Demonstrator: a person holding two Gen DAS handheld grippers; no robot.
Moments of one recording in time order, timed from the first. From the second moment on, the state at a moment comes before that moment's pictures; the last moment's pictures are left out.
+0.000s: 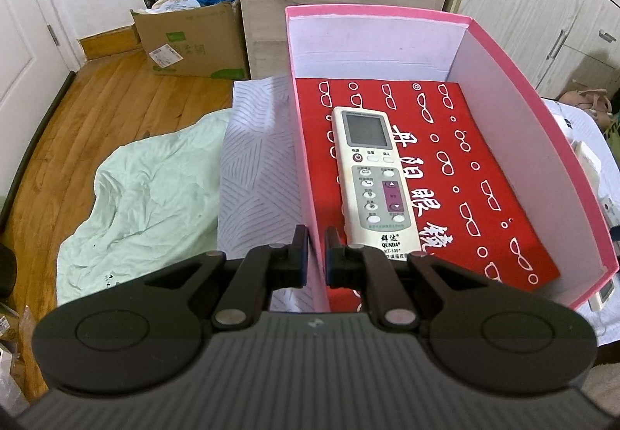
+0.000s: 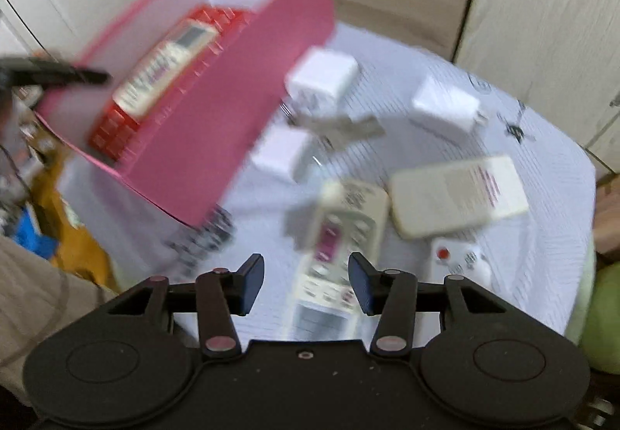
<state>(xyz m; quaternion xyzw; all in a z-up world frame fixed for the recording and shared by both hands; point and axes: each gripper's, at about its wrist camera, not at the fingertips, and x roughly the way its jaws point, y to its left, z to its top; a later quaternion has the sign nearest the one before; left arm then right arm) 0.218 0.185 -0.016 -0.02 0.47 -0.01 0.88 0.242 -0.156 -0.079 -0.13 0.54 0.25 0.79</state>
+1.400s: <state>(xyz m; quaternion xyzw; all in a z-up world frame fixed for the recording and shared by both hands) 0.218 0.184 -0.019 -0.03 0.48 0.00 0.88 0.245 -0.156 -0.025 -0.10 0.40 0.27 0.87</state>
